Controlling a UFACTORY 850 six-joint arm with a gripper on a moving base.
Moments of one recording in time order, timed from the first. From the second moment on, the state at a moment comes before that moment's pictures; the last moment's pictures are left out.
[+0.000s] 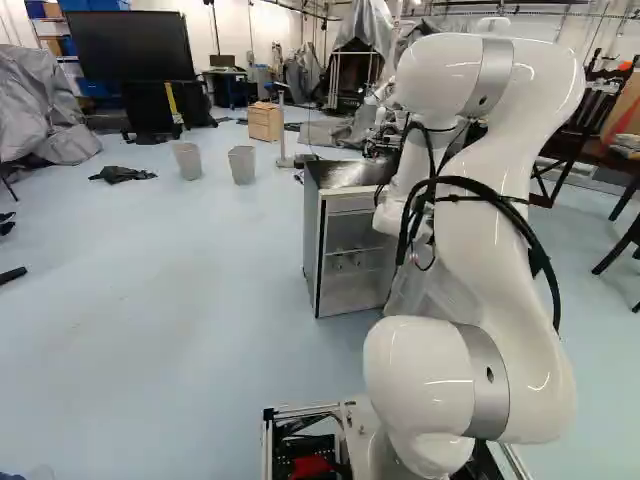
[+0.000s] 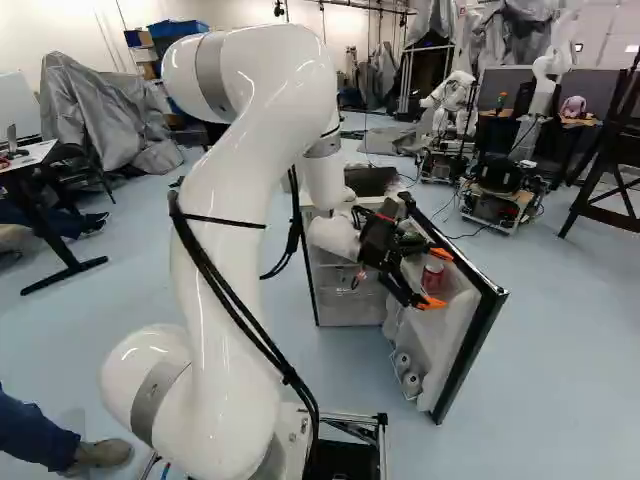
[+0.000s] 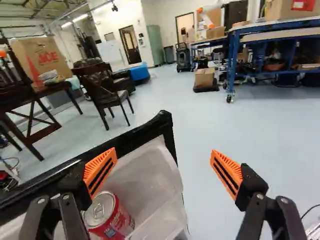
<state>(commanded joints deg) -15.6 -34.1 -43.8 89.6 79.4 0.0</state>
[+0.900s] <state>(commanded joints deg) -10.1 -23.7 -25.5 62.5 79.4 0.0</state>
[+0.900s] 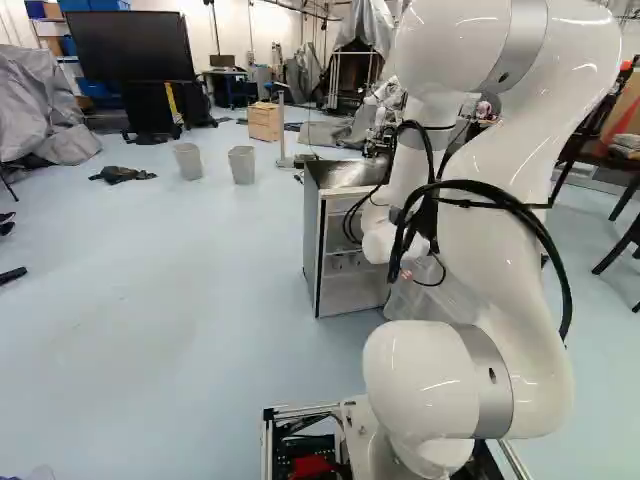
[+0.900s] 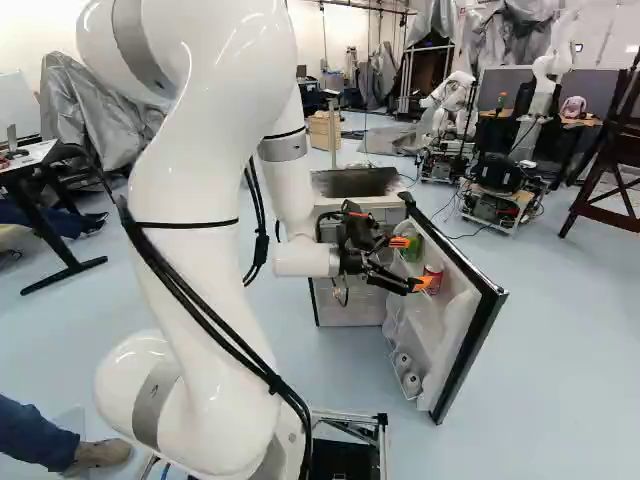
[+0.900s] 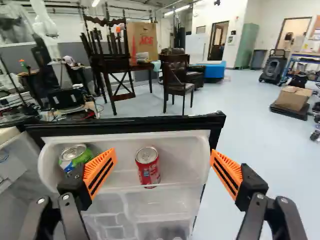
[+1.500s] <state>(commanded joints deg) -9.2 -20.7 -20.9 44.4 79.4 0.0</state>
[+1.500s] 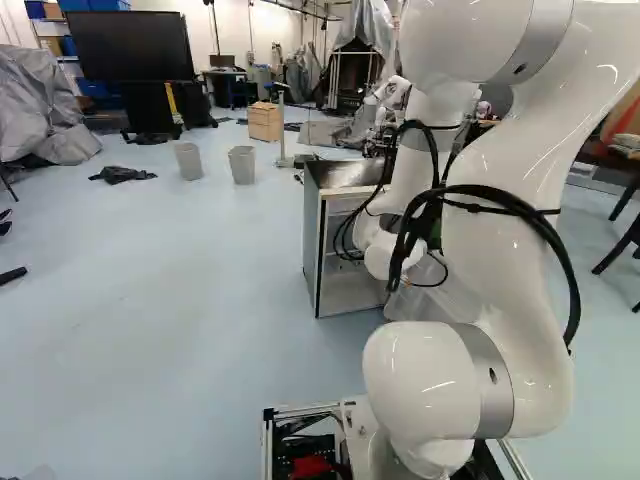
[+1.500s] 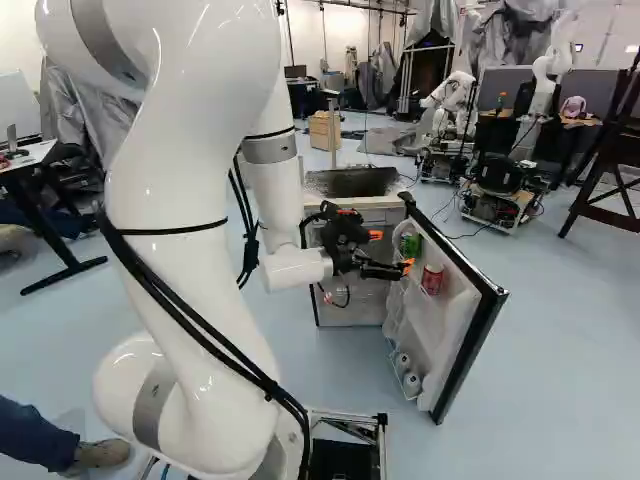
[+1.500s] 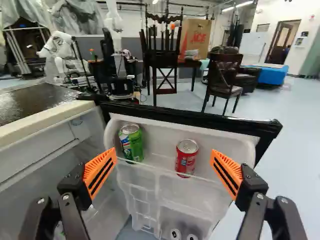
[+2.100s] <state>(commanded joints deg) -9.2 -25.9 -22.2 26.4 79.4 0.0</state>
